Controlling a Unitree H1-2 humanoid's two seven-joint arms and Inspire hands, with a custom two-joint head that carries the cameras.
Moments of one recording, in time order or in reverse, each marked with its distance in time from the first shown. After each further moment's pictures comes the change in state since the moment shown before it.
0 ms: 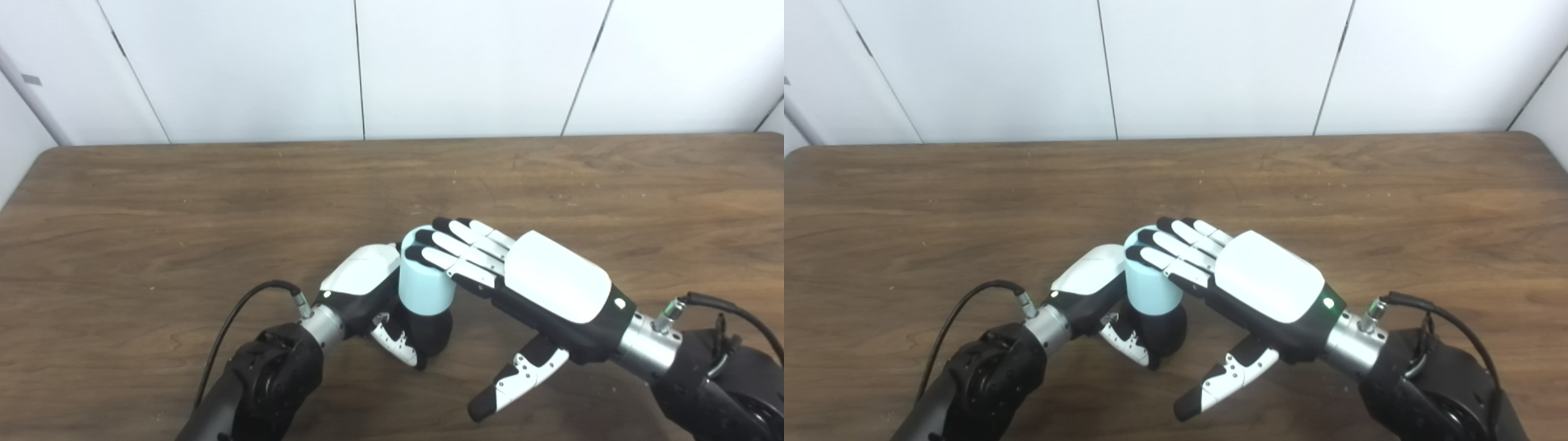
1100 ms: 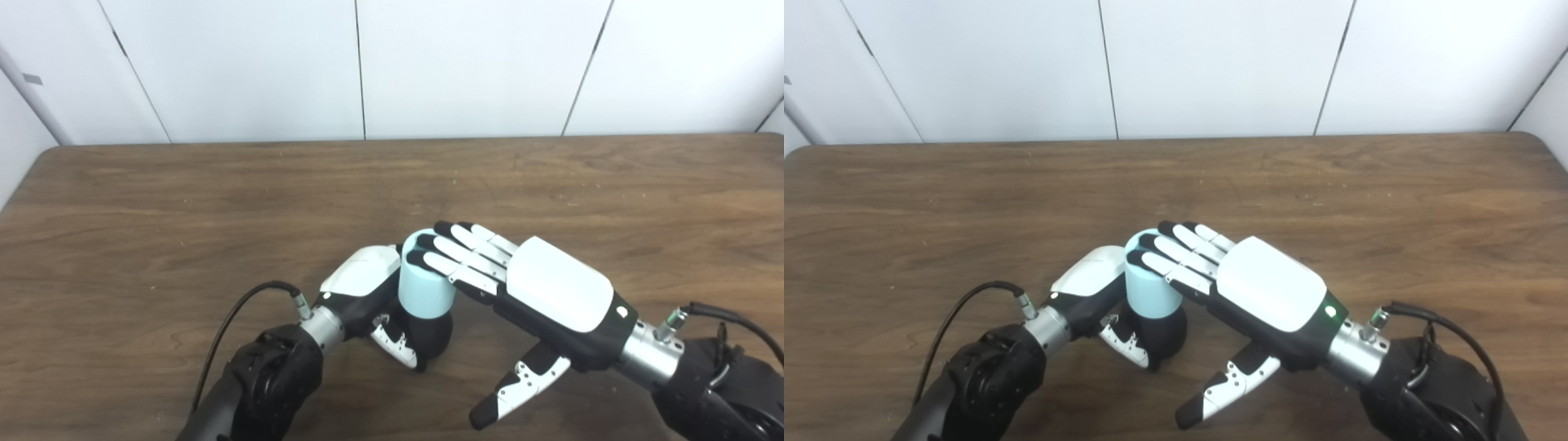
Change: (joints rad) left arm 0.007 0.000 0.000 -0.009 0.000 0.002 -0.005; right arm 0.036 -0.029 0.037 -0.004 -0.020 -0.007 -0.064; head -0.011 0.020
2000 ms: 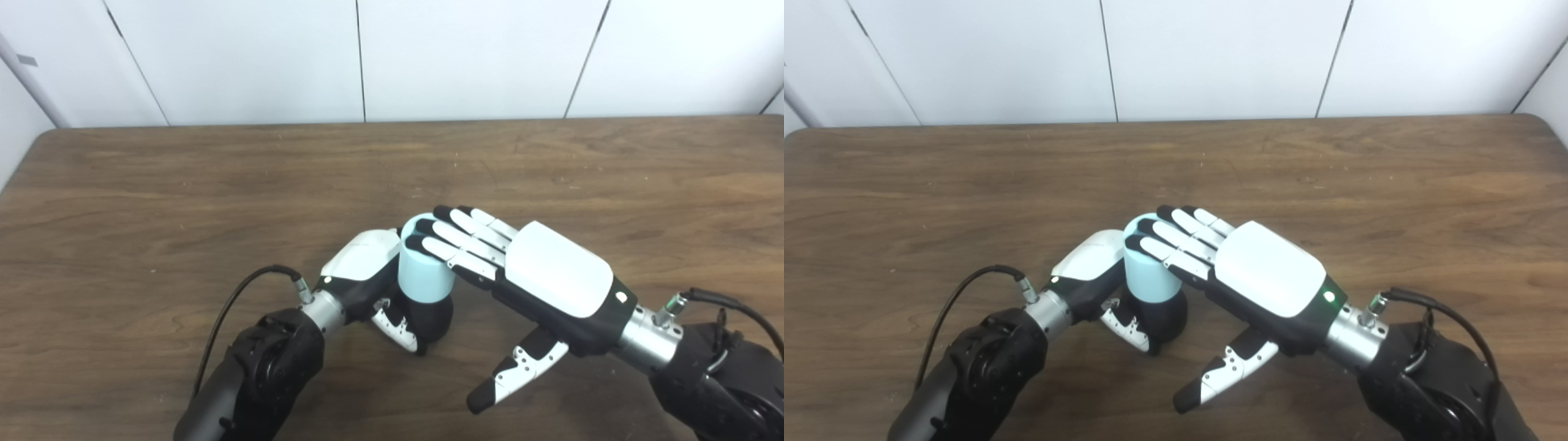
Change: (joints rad) left arm 0.000 -0.001 -0.002 -0.002 0.006 0.001 -0.002; right arm -0.014 -0.002 0.017 -0.002 -0.015 0.008 0.000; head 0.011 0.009
